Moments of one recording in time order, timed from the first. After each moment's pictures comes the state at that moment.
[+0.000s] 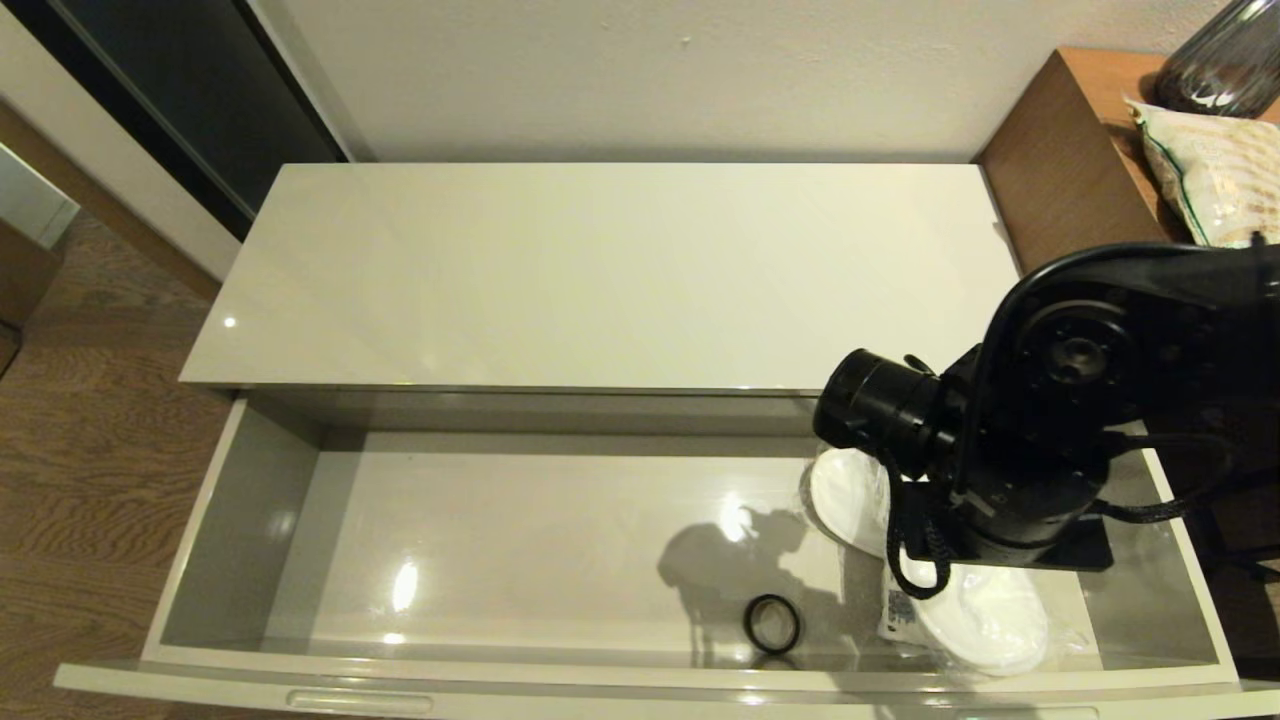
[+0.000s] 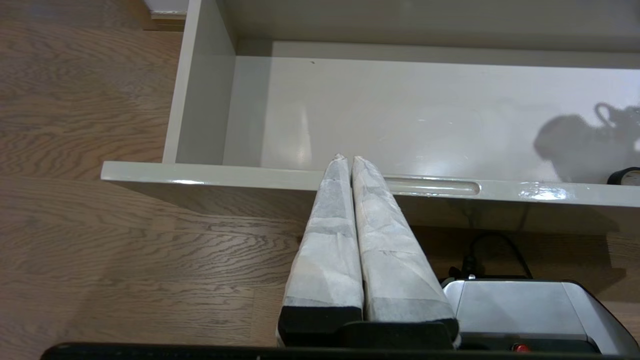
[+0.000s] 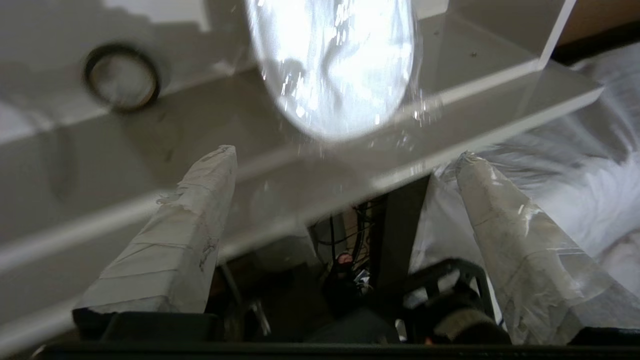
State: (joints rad) left arm 0.00 0.00 -0.02 0.05 0.01 0.01; right arm 0.70 1.88 -1.49 1.12 -0.61 0.95
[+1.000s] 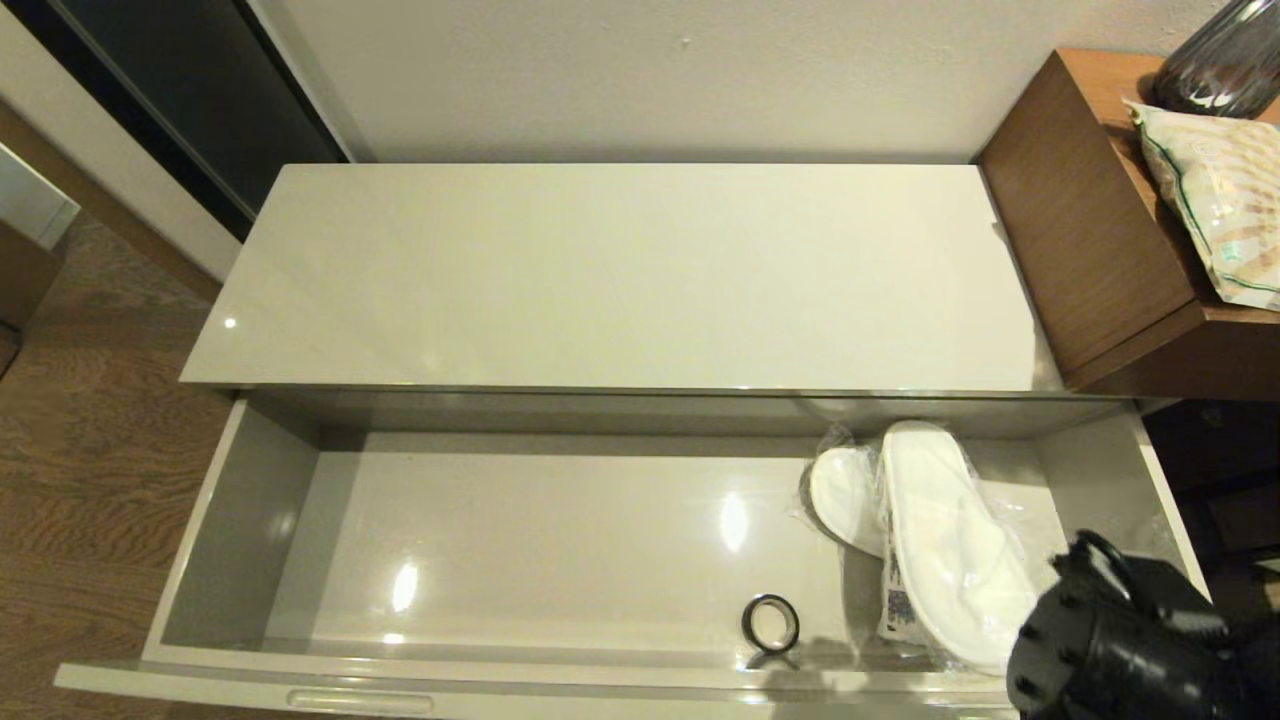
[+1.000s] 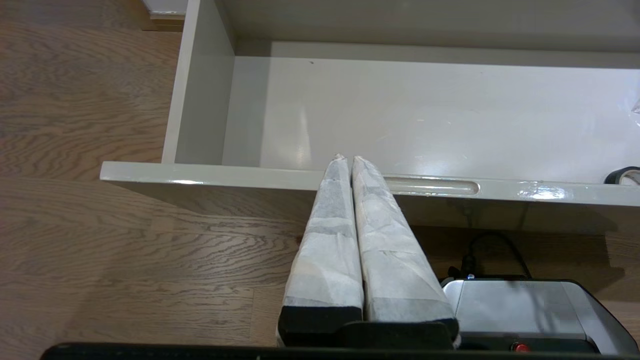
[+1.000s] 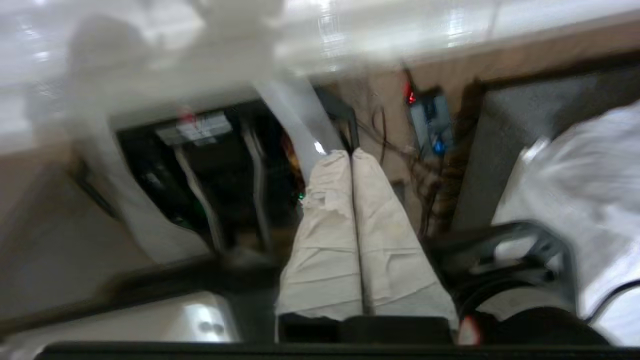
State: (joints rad) left arm 0.00 0.00 -0.02 0.05 0.01 0.01; right arm 0.95 1.47 -0.71 0.61 -0.48 1.11
